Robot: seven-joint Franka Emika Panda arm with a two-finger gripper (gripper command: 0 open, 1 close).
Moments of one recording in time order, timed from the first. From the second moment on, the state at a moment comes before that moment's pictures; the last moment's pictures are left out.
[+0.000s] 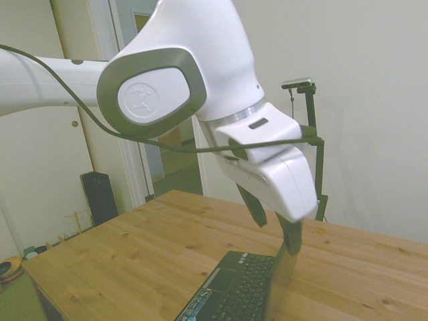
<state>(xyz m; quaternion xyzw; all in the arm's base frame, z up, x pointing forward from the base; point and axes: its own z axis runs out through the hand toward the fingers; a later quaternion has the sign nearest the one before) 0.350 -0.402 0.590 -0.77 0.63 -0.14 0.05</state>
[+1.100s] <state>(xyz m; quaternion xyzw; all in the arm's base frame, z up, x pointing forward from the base) 0.464 -0.445 0.534 -0.80 0.59 -0.09 0.08</state>
